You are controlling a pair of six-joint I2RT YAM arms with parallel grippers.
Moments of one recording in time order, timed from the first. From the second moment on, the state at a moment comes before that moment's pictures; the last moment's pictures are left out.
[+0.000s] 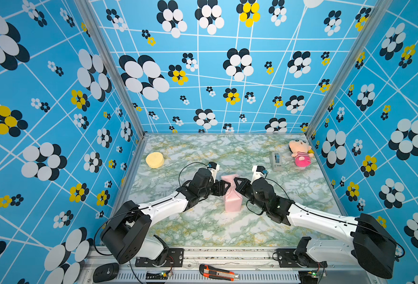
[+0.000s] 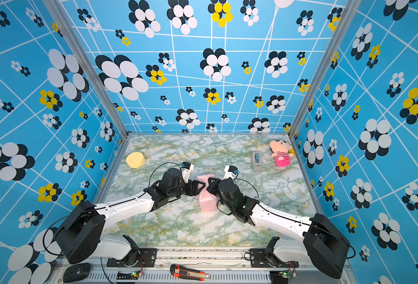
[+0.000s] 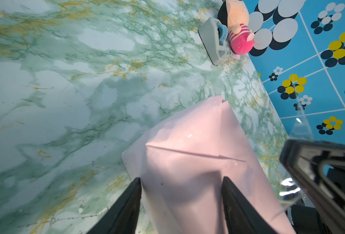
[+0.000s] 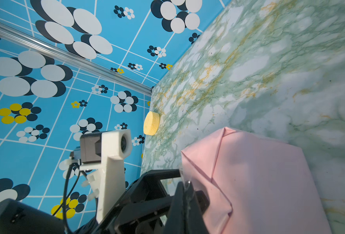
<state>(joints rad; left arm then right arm) -0.68 1.42 0.70 0.15 0.25 -0.56 0.90 1.25 0.63 0.27 0.31 1.12</state>
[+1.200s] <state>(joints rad) -0.68 1.42 0.70 0.15 0.25 -0.56 0.92 1.32 0.63 0.21 0.39 1.16</state>
